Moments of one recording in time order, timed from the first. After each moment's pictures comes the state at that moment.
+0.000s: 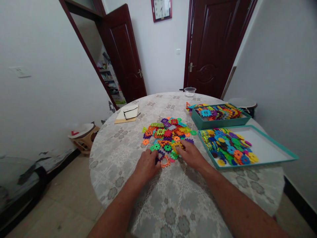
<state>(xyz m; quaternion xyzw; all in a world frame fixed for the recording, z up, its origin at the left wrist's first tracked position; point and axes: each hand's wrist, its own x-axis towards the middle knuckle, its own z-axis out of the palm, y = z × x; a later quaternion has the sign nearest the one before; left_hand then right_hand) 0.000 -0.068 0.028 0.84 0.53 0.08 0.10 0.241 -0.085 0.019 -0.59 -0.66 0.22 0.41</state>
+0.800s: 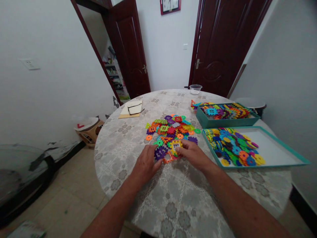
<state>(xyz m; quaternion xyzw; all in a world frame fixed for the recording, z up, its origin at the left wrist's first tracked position) -0.023 -0.090 0.017 0.85 0.44 0.28 0.08 0.232 -0.093 0.030 -0.49 -0.57 0.50 0.42</state>
